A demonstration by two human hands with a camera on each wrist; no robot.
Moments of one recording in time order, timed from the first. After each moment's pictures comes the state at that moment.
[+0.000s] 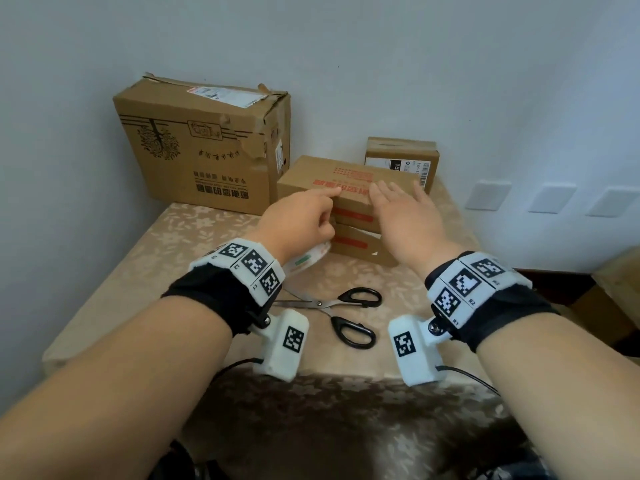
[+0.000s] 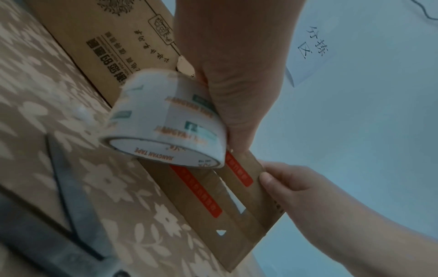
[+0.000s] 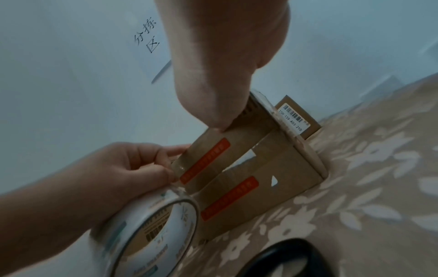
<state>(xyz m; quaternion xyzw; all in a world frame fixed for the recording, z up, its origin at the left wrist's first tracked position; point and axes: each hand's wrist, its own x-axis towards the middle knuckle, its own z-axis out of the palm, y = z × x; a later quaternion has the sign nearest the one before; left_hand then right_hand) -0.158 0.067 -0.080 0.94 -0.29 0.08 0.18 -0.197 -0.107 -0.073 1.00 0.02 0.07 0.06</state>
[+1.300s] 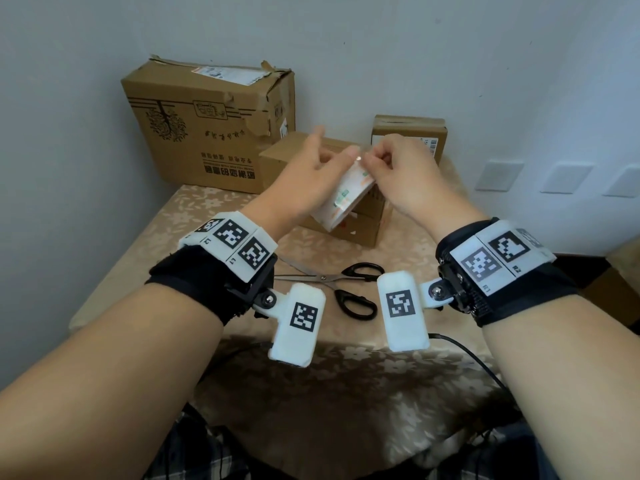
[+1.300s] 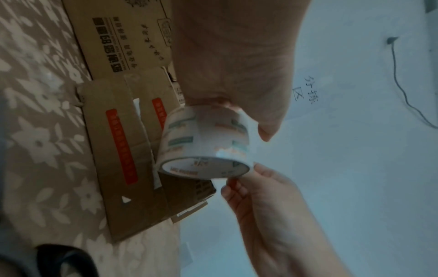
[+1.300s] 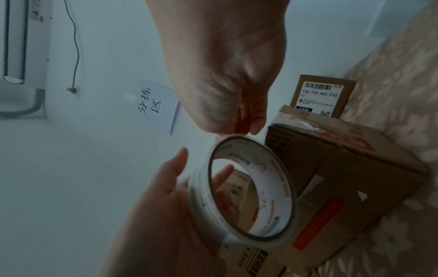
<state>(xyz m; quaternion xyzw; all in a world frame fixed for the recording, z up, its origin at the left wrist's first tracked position) -0.205 0.060 -0.041 0.81 -0.20 0.01 0.55 -0.208 -0.091 -0.043 0.92 0.04 0.19 -0.34</state>
